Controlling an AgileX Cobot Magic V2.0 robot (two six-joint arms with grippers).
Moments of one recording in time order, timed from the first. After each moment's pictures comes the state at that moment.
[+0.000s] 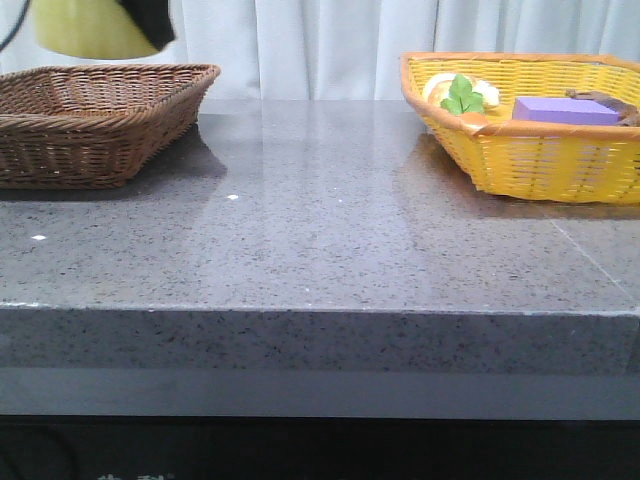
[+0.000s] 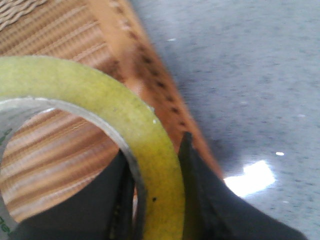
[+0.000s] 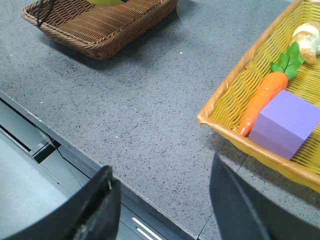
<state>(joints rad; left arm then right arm) -0.35 1.95 -2.07 0.12 1.24 0.17 0.56 0.60 -0.82 0.06 0.72 0.02</state>
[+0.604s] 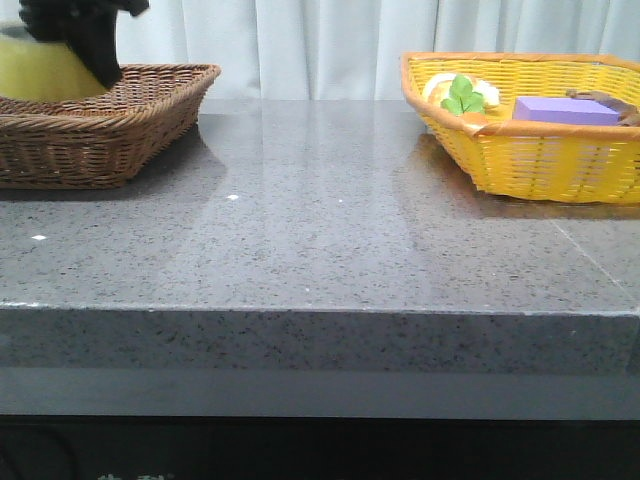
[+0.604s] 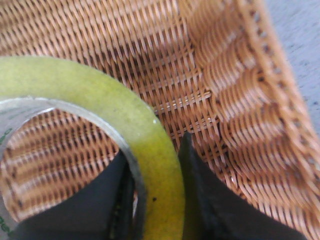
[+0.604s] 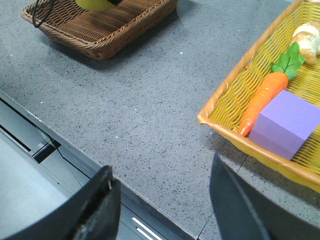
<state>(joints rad) -0.22 2.05 -2.07 0.05 1.20 0.16 0.56 0.60 -0.82 0.06 0.72 0.02</state>
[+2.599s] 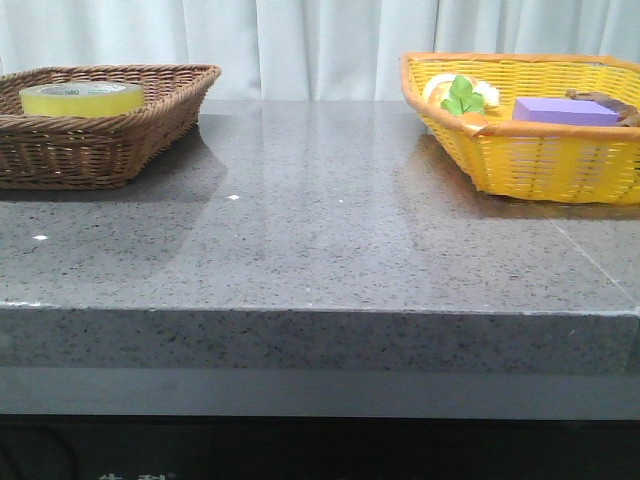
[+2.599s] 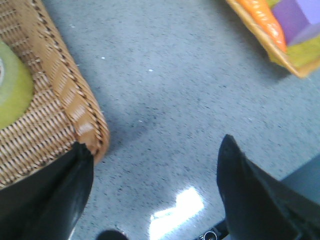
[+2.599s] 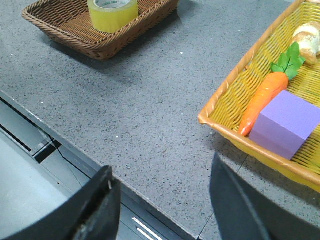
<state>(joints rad) -0.47 1.38 -1.58 -0.13 1.16 0.14 0.56 0.60 -0.82 0.06 0.72 0.02</state>
